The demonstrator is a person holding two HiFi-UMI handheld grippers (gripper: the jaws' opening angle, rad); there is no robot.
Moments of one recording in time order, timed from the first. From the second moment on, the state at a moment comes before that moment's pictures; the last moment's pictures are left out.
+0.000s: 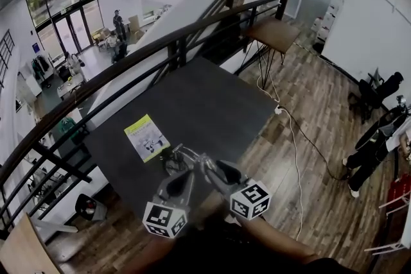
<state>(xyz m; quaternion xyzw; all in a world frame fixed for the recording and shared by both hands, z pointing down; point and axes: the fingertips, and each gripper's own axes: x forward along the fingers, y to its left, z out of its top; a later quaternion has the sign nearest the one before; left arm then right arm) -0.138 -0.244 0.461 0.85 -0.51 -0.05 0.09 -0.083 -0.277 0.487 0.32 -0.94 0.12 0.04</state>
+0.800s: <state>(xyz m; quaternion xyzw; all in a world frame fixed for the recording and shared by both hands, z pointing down) -0.149 -0.296 0.483 0.83 -0.54 -0.04 0.13 -0.109 -0.307 0.529 0.26 -0.95 0.15 0.13</state>
